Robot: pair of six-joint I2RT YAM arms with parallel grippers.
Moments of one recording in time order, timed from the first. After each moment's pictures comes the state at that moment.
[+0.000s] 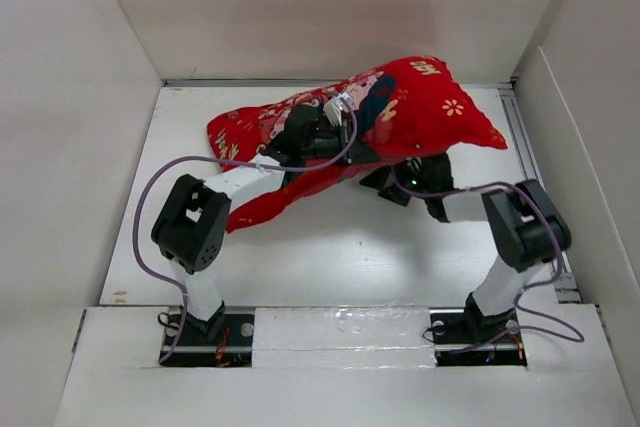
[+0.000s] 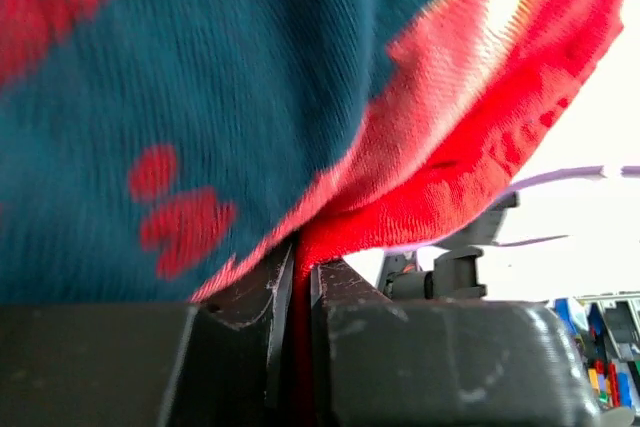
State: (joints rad) left arm -0.58 1.79 1.20 0.35 0.71 -0.77; right arm 0.30 1.76 0.71 0.54 -0.45 0.83
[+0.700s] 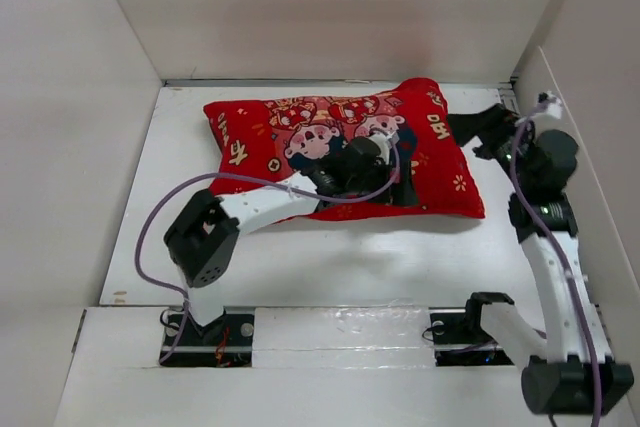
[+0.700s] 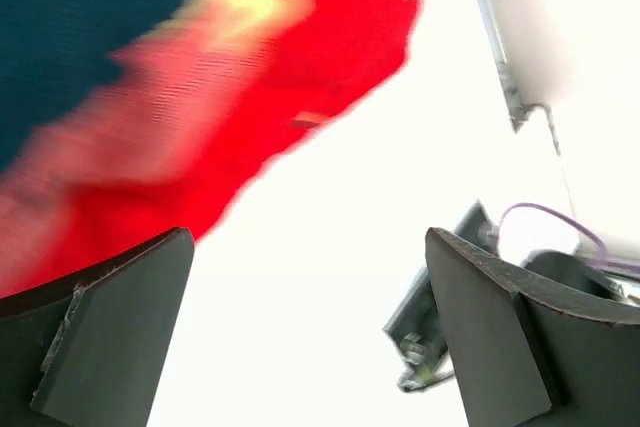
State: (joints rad) left arm -0.87 1.82 1.29 -0.04 0.27 -0.69; right arm -0.05 0.81 0.93 -0.06 -0.30 0.63
